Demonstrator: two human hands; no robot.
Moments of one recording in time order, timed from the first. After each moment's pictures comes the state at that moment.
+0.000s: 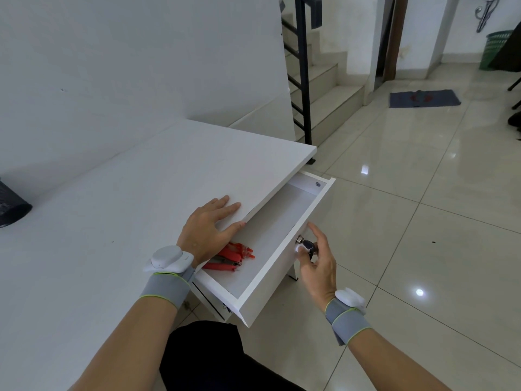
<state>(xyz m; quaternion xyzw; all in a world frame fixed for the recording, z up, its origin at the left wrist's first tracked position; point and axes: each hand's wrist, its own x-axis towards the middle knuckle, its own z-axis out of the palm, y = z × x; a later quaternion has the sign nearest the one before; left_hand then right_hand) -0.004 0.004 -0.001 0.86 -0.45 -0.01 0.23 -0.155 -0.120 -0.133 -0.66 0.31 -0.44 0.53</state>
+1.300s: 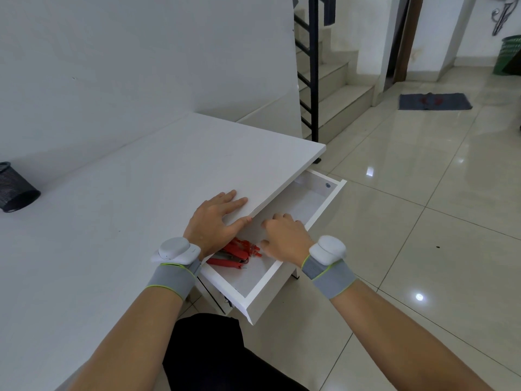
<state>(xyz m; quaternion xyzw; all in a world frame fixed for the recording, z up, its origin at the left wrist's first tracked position) -0.005 0.004 0.001 0.87 -0.45 -0.02 0.22 -0.108 -0.114 -0.037 -0.96 0.20 -0.02 0.17</state>
